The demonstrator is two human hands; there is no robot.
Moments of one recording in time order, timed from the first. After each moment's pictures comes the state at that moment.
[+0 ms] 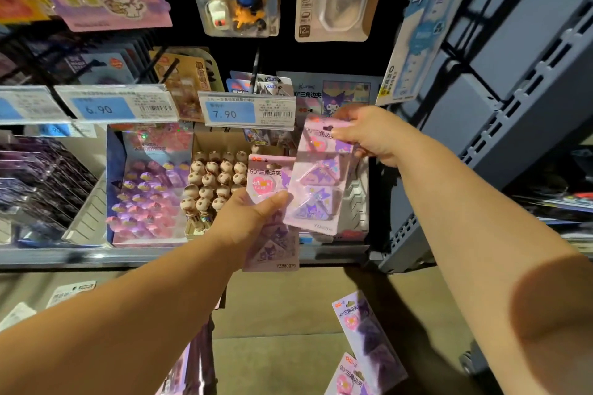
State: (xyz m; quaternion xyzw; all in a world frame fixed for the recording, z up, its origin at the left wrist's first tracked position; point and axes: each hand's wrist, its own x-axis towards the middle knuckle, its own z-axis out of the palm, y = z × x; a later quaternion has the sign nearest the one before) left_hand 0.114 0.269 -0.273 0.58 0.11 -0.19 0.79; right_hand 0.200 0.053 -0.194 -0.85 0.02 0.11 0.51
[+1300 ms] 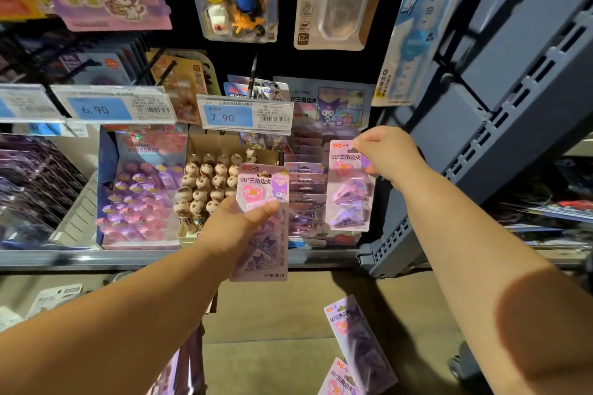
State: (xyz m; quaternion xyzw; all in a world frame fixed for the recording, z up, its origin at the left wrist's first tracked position) left_hand 0.113 0.280 -0.282 0.58 0.12 -0.19 0.78; right_hand 0.172 0.038 -0.201 -0.89 0.13 0.00 0.43
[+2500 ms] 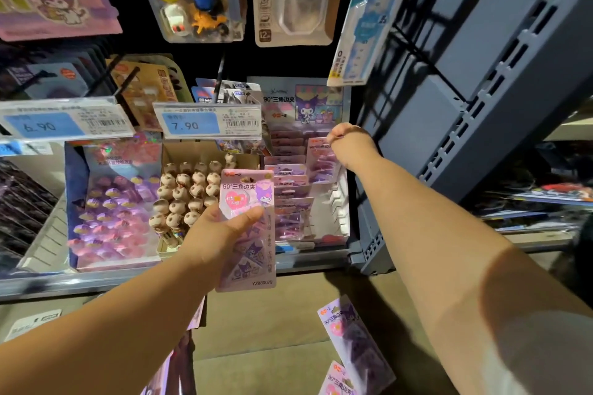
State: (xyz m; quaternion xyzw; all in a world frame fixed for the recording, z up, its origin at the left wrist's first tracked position) left_hand 0.116 0.275 -0.282 0.59 0.12 -0.19 0.78; right_hand 0.234 0.043 -0.235 -0.95 0.16 0.07 0.26
